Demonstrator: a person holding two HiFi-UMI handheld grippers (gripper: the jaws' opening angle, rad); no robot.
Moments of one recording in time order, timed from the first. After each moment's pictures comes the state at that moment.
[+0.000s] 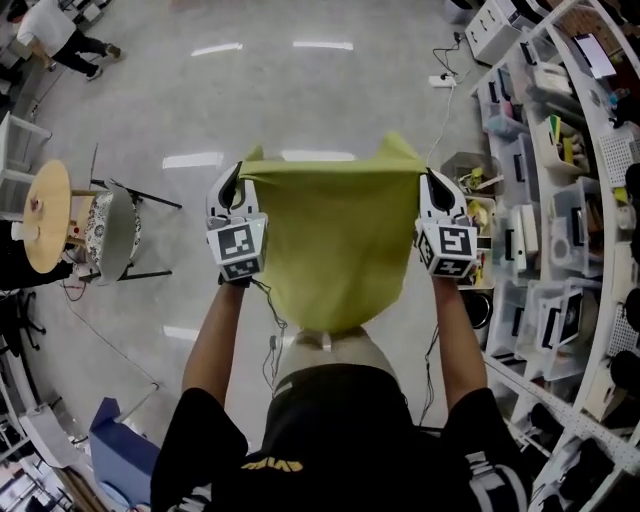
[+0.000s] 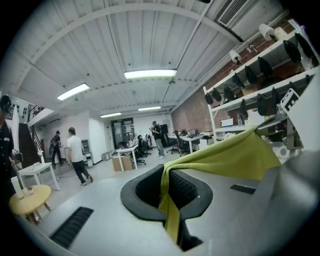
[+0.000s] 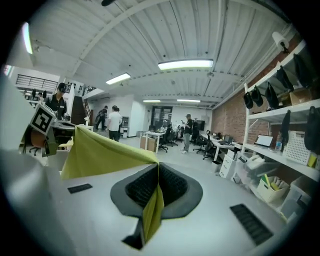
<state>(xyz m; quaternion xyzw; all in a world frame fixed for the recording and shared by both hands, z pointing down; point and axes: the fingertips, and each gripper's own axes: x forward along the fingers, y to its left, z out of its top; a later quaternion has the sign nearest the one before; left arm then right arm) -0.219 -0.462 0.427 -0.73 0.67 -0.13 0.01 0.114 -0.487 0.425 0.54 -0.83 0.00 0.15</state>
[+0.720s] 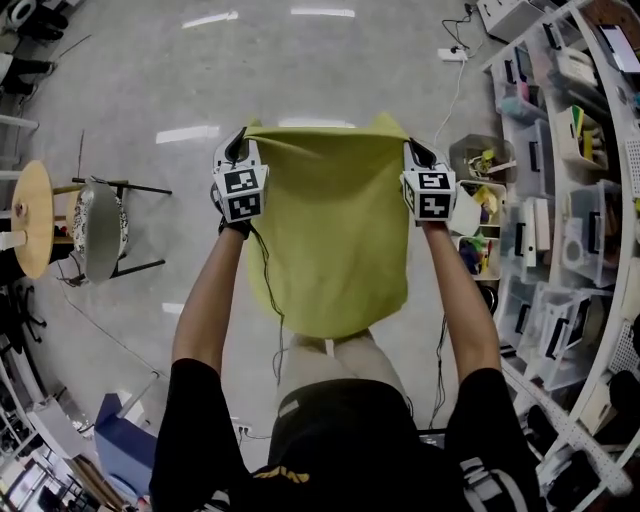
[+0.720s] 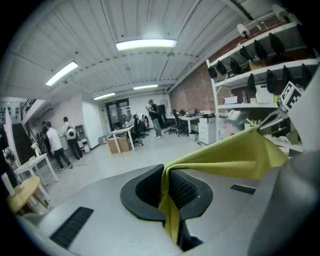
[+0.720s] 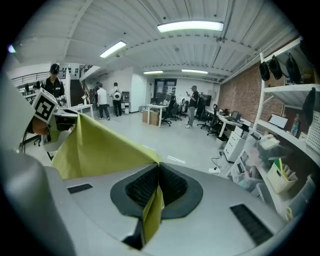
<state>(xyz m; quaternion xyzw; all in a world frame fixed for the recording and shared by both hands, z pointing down) -0.211 -0.609 0.594 -0.72 0.65 -0.22 -0.07 0.119 -0.623 0.606 0.51 -0.81 0.09 0.28</state>
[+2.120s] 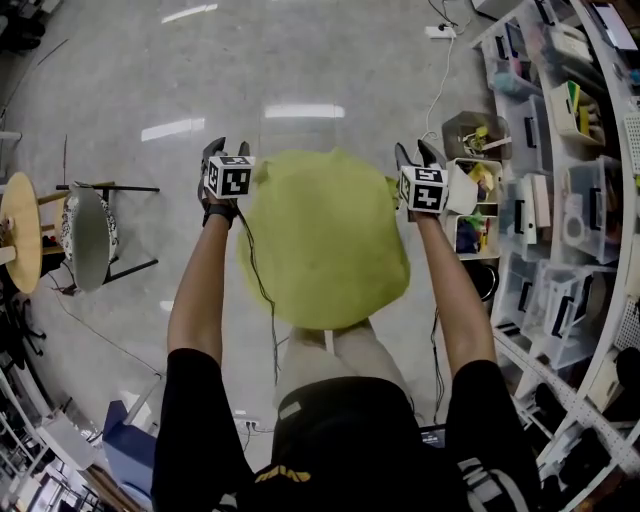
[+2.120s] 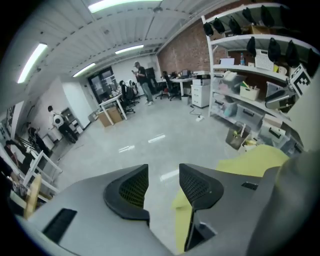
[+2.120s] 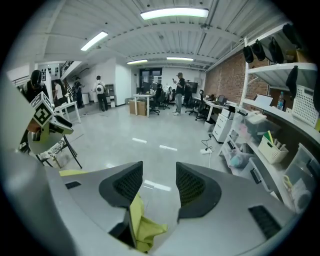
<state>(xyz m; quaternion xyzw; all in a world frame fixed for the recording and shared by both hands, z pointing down) -0.248 -0.598 0.739 -0.69 0.58 -0.40 -0.17 0.155 -0.602 0.707 0.56 -0.75 0.15 0.30</state>
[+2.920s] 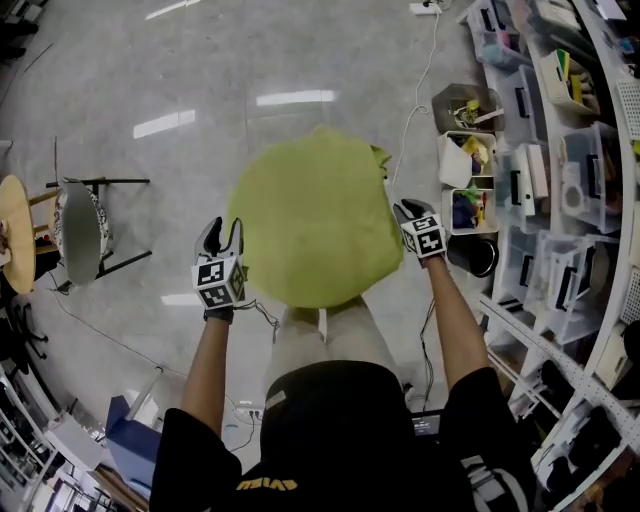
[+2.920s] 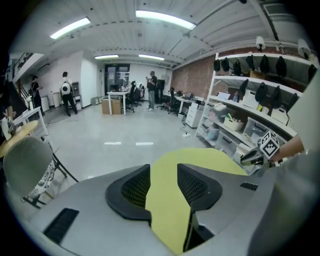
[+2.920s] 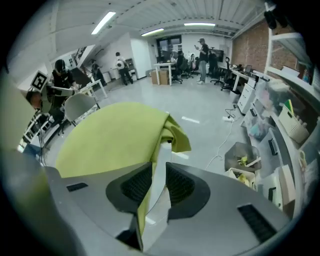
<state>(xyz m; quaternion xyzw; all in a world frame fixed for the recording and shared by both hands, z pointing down) -0.207 -0.348 0.718 -0.73 0.58 -0.24 -0.26 0.213 -0.368 0.836 0.40 -0.77 0.25 0.42</state>
